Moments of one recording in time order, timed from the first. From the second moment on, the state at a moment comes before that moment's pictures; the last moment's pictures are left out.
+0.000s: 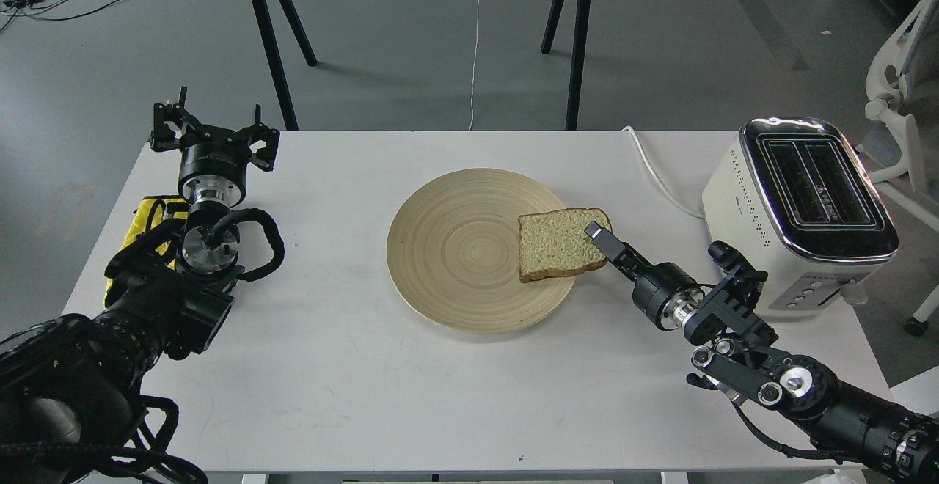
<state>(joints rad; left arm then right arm) -0.82 0.07 -0.58 -0.23 -0.67 -0.49 -0.44 0.55 -0.25 0.34 0.79 -1.08 -0.25 0.33</state>
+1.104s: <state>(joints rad) -0.82 0.07 -0.58 -0.23 -0.67 -0.49 -0.44 0.54 -0.24 0.35 0.80 -1.07 -0.31 0.33</state>
